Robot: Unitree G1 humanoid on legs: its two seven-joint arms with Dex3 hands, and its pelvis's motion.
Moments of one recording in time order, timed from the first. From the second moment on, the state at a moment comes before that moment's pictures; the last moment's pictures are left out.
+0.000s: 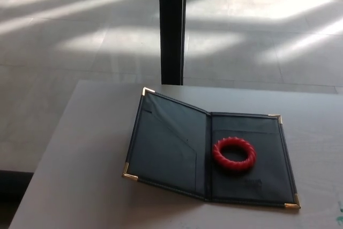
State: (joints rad) left_arm -0.16 0.61 0.53 1.22 -0.32 -0.01 -0.28; right_arm -0.39 -0.68 -0.93 0.35 0.17 0.46 0.28
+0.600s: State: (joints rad) left_arm -0.12 0.61 0.59 1.22 -0.34 -0.01 -0.28; right_arm 0.05 -0.48 -1.42 0.48 0.28 0.33 0.17
